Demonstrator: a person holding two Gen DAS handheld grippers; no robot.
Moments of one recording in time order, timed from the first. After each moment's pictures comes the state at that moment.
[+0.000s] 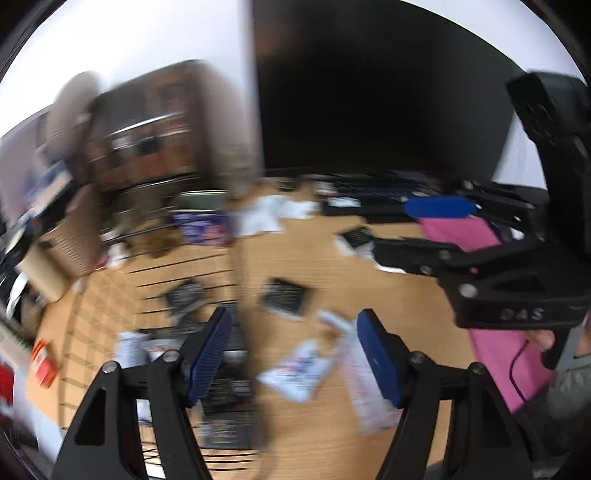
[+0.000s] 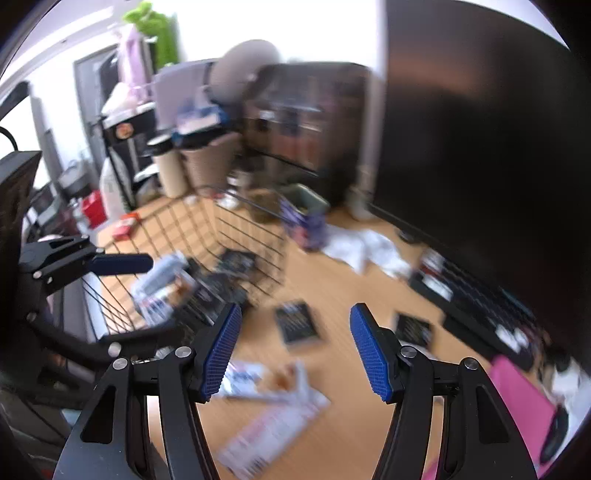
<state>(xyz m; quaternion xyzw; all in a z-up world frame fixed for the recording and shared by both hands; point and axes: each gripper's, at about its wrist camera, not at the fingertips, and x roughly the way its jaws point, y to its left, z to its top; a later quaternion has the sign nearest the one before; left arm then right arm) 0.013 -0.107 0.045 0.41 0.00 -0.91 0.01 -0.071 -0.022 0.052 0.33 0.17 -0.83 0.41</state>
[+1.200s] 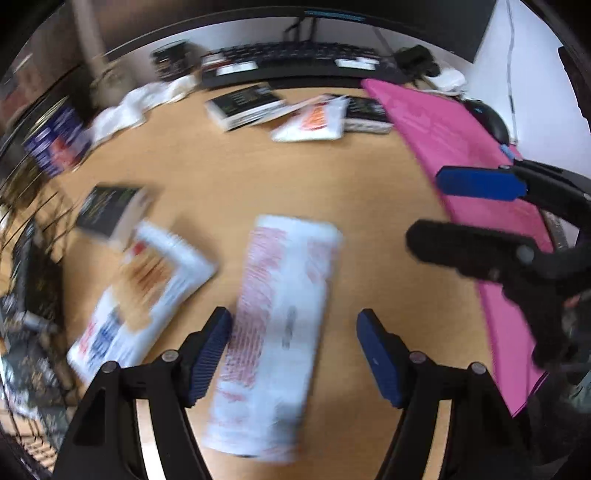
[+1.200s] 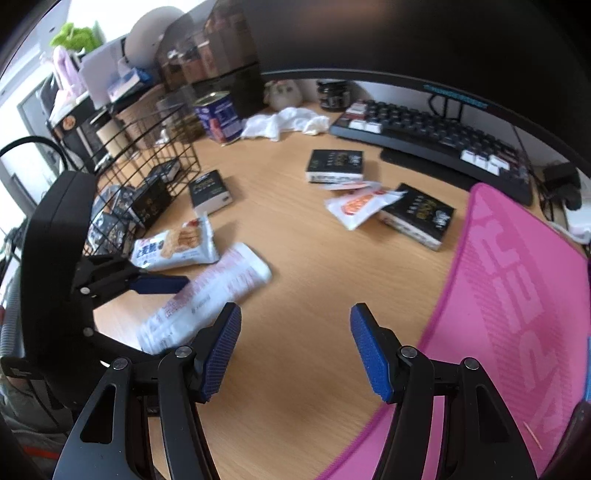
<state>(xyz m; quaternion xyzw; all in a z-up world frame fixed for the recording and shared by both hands) -0.053 -0.001 -0.097 0.55 -0.01 -0.83 -0.07 -0.094 0.105 -0.067 0.45 0.10 -0.82 0.35</state>
